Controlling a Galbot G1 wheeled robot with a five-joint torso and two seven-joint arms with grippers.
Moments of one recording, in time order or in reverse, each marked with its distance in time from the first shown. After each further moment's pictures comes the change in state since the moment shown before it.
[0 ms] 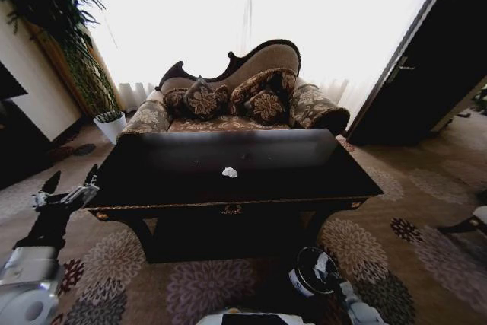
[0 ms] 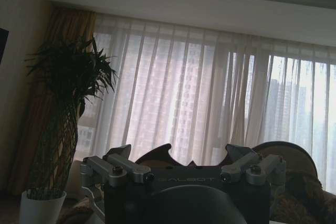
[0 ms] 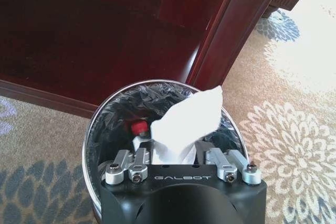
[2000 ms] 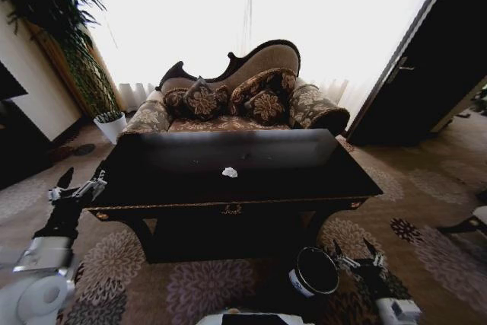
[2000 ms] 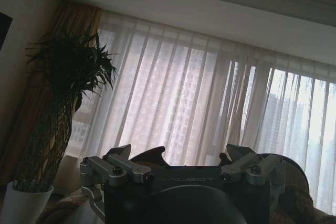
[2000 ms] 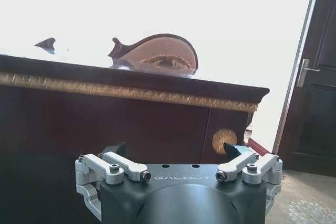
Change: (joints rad) left arm -0.071 -0.017 0.070 0.051 -0.014 -0.011 -0.003; right arm -0.644 0.166 0.427 1.230 0.396 0.025 -0.044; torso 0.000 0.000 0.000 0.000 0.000
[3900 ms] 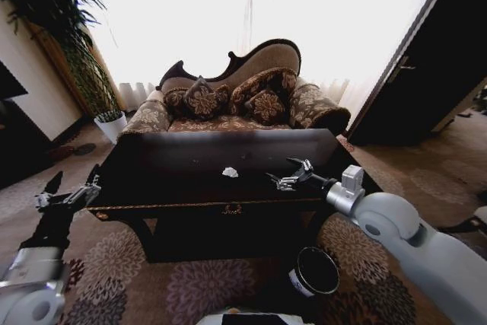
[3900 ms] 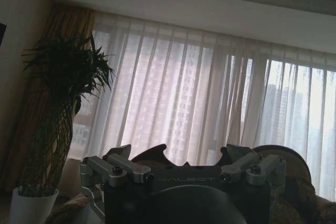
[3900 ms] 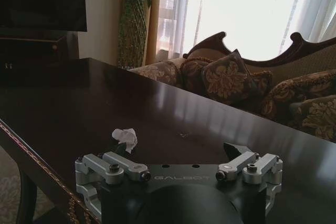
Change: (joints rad) left arm 0.040 -0.017 -0.001 -0.050 0.054 0.007 0.003; right arm 0.784 -0.815 -0.591 0.357 0.556 -0.838 0.197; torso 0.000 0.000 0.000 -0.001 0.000
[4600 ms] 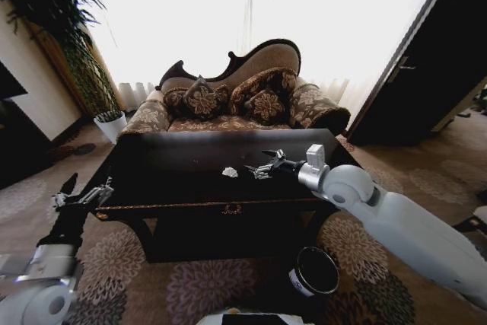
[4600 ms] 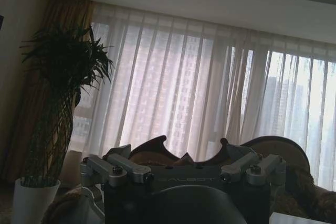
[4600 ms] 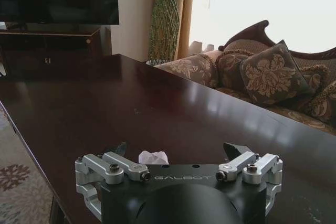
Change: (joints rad) left arm 0.004 -0.027 0.032 0.002 0.049 0.003 0.002; right arm 0.630 0.109 -0.624 -0.191 0.102 -0.036 0.070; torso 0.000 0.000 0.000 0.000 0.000
